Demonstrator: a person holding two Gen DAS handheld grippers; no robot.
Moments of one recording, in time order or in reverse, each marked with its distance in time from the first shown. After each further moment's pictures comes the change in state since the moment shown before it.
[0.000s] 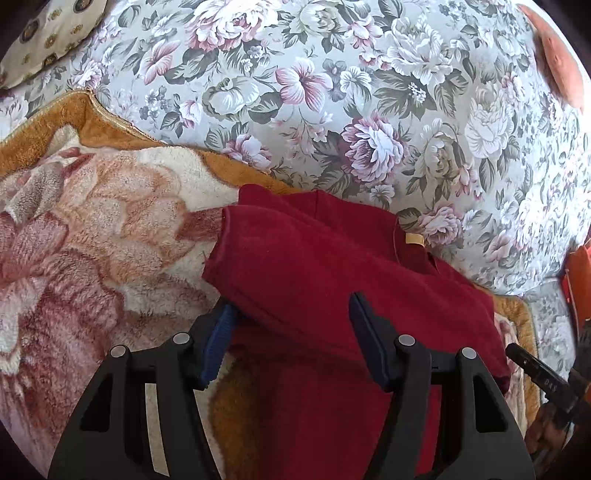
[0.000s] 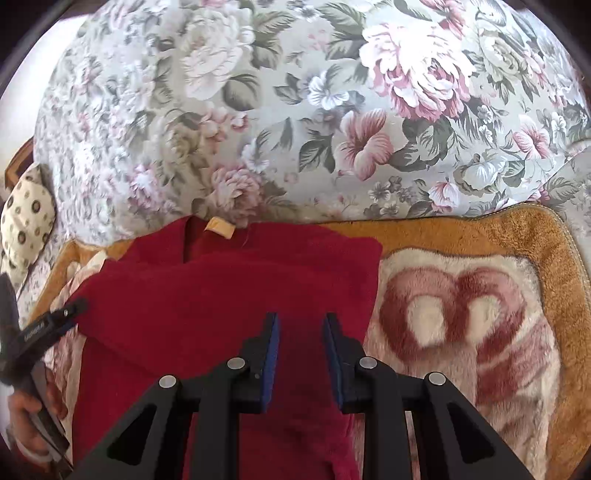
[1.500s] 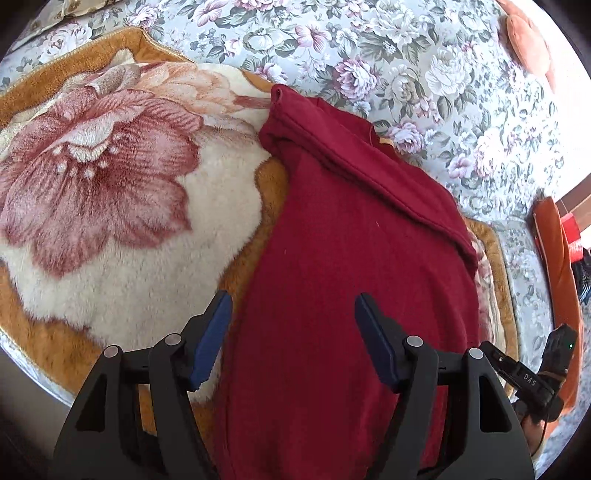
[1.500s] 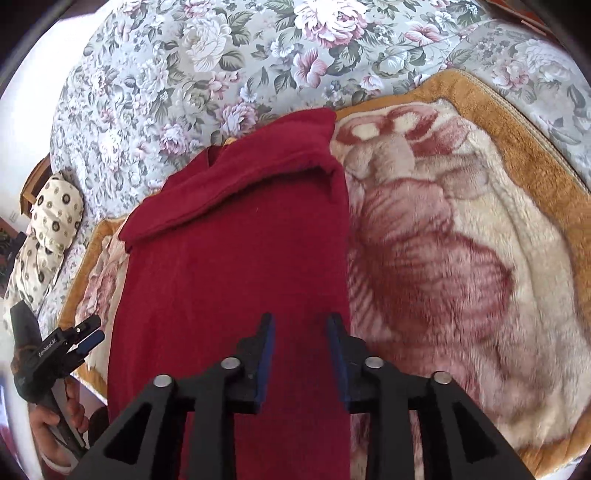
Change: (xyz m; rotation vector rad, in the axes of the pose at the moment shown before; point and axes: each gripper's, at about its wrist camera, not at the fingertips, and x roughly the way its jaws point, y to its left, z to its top) left arm -0.114 0.020 -0.132 -0.036 0.171 -0.056; right arm -0.101 -0.001 -0.156 0.236 0.113 0.124
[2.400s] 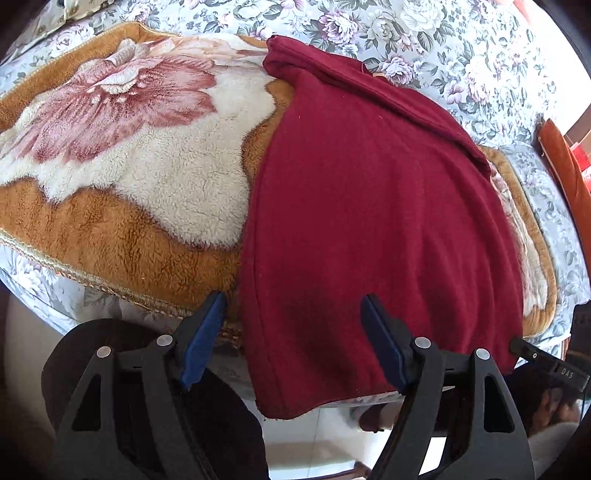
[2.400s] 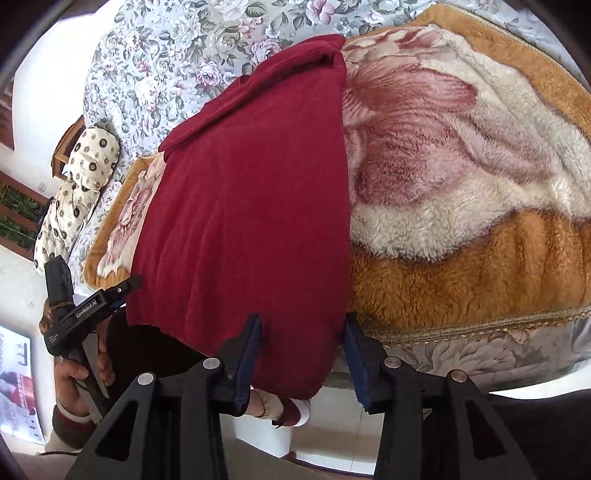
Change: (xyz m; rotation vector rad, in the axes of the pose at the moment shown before) left arm -0.008 0.004 -0.088 0.141 0.066 0.099; right arm -0.025 -0.022 -0.110 -0.013 0.133 0.131
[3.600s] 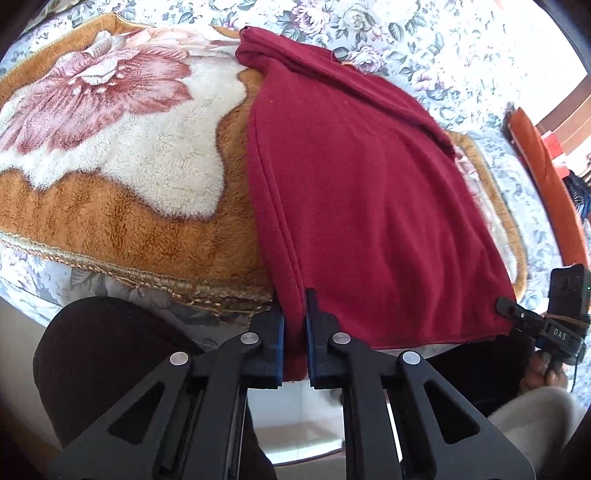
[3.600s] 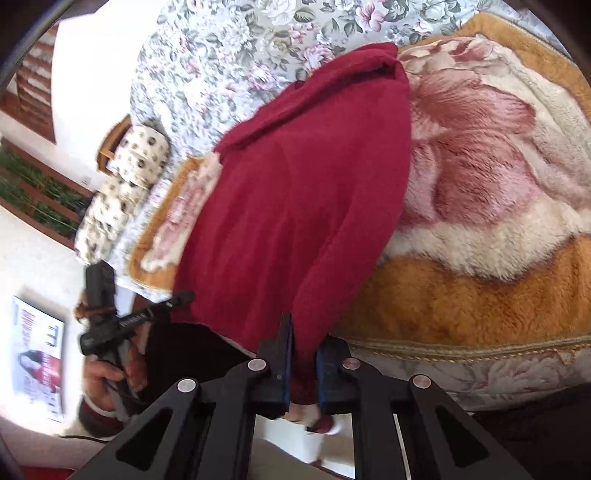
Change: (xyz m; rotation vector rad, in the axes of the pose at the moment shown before) left arm -0.014 0.006 -0.004 0.031 0.051 -0.154; right arm -0.005 0.025 0.010 -0.046 -0.052 0.260
